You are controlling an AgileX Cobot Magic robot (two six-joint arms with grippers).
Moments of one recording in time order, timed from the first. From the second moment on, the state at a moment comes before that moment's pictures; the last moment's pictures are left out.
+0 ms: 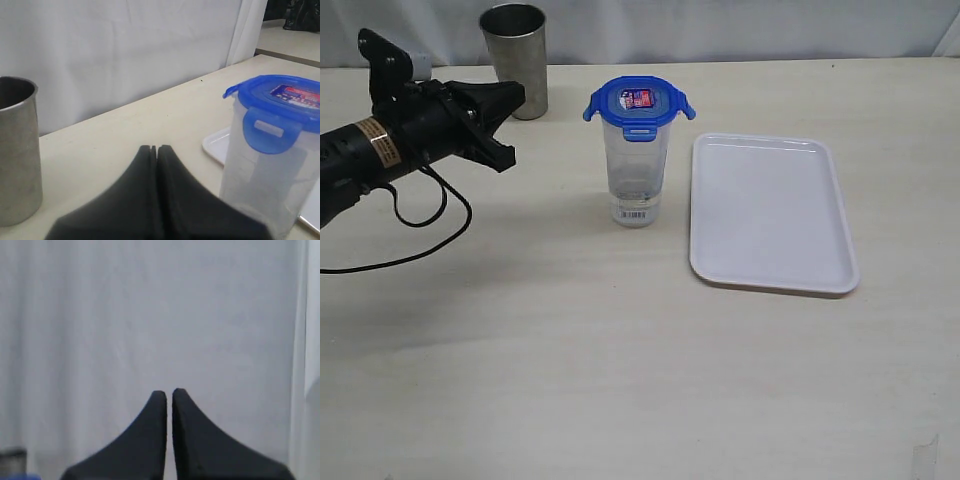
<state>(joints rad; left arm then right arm) -0.14 1.95 -0.77 0.72 -1.07 -0.34 0.06 0.00 0.00 -0.01 -0.37 0.02</state>
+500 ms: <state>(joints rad) -0.14 1.95 -0.77 0.72 -1.08 -0.34 0.06 0.19 -0.20 -0.05 -0.53 0.30</state>
